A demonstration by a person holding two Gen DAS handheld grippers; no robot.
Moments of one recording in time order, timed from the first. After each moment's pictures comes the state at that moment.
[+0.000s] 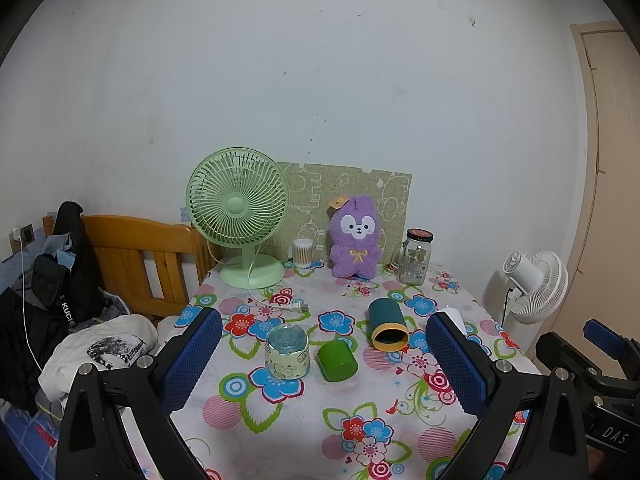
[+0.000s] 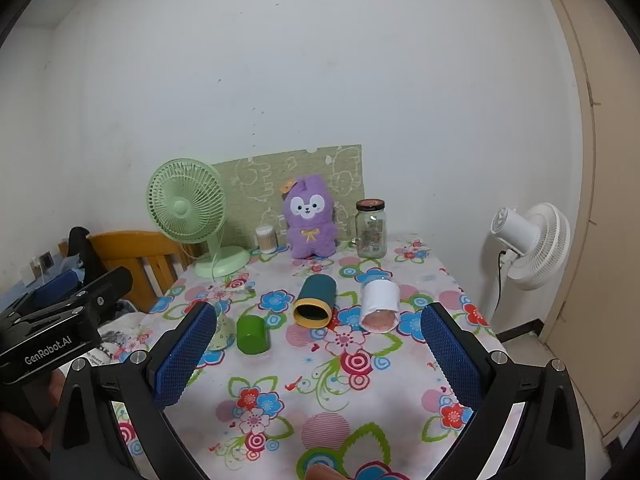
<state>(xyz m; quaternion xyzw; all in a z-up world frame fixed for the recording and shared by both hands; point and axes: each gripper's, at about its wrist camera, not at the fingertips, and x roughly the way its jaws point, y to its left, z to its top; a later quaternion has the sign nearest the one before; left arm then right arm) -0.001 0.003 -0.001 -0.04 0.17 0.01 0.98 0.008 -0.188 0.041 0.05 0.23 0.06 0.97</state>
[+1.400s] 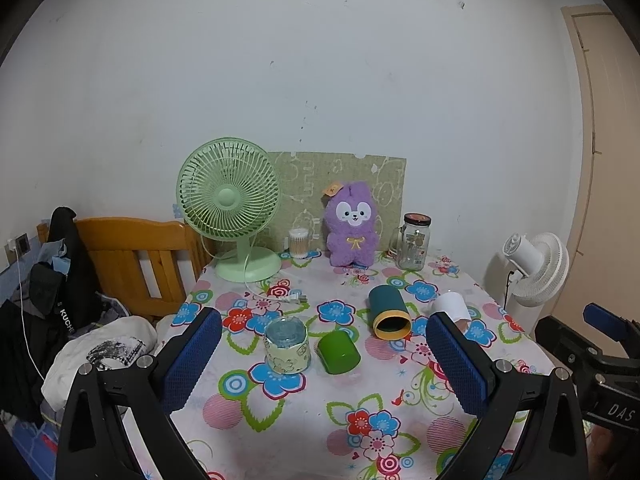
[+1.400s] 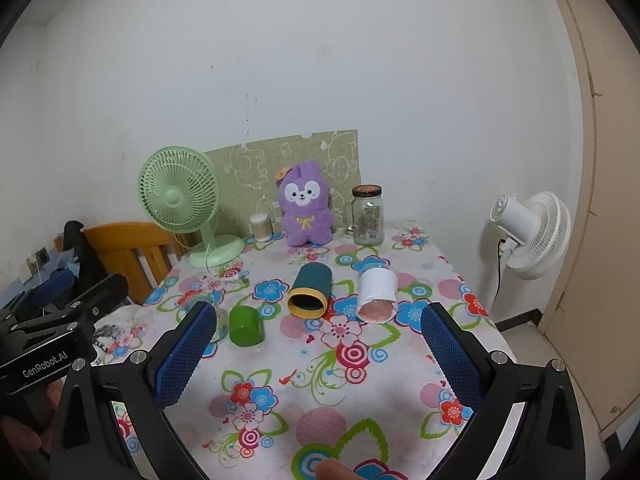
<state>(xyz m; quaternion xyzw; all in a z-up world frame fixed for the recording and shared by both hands) 0.006 0.004 -0.012 -0.02 0.19 0.00 0.98 0.021 -0.193 0.034 0.05 0.25 0.06 0.96</state>
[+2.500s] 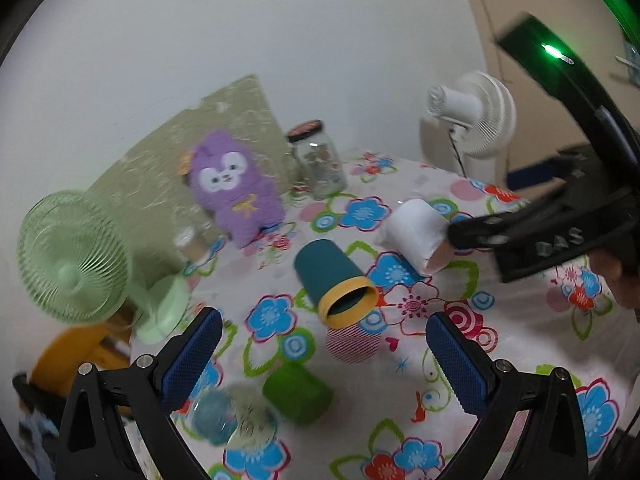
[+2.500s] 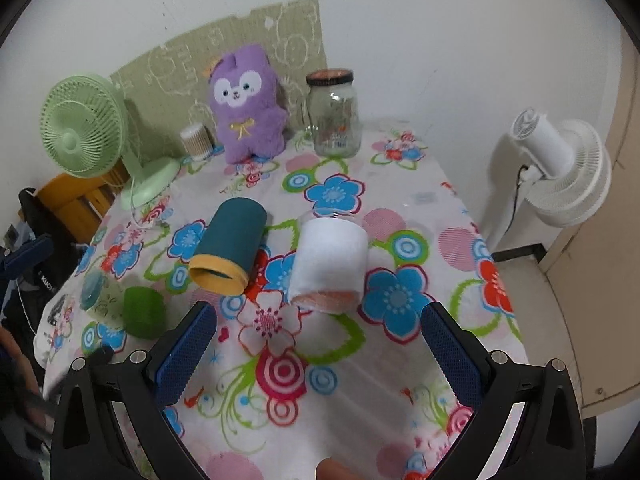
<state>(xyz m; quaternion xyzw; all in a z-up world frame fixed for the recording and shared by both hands) 0.162 -0.103 -0.070 0.26 0.30 -0.18 0.90 0.219 -0.251 -0.059 0.05 0.46 0.05 0.88</state>
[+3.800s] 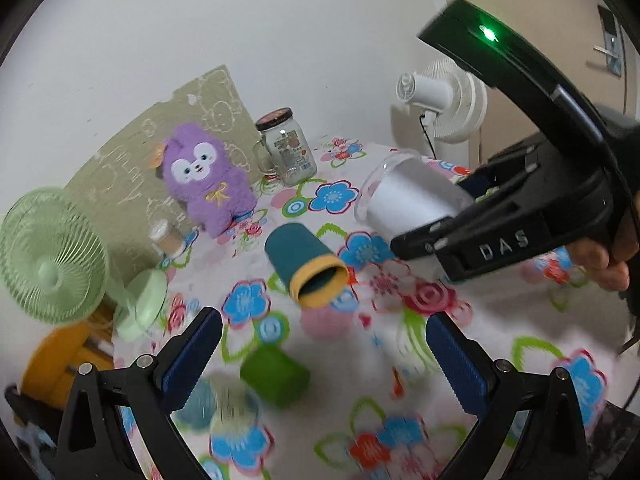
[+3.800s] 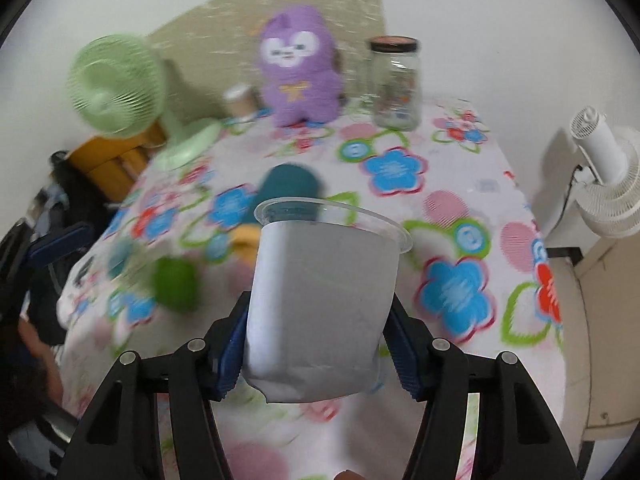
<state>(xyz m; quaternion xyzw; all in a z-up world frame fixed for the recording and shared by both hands) 0.133 -0.091 -0.072 0.26 0.32 -0.21 0.89 0.203 -0.216 -0.064 0.04 0.50 0.16 0.85</state>
